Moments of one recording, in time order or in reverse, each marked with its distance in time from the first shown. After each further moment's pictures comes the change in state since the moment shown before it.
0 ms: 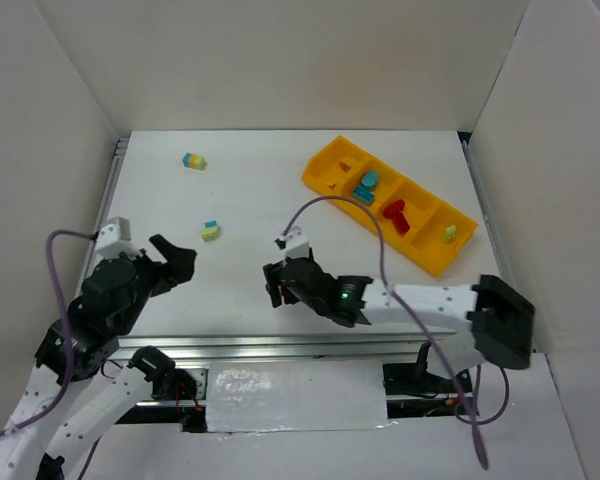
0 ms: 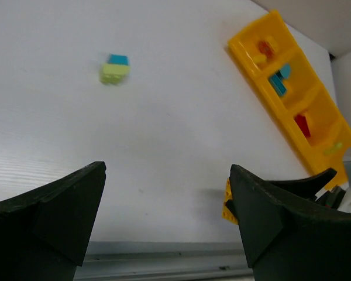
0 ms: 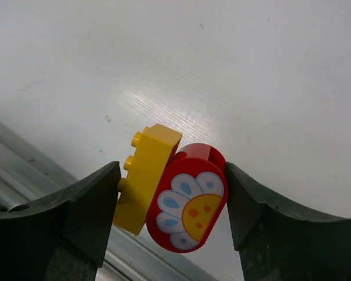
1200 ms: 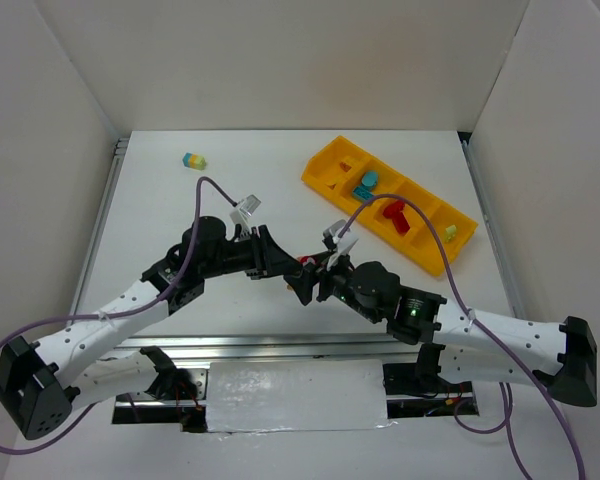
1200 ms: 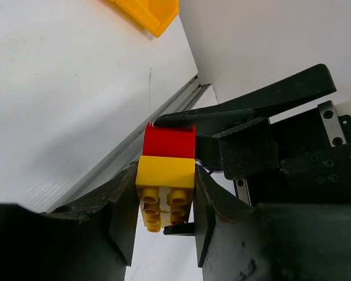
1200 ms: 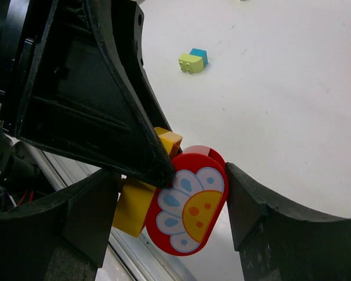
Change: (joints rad) left arm -0.183 0.611 -0.122 0.815 0.894 -0.223; right arm 0.000 -0.603 -0.259 0.203 -0.095 -0.273
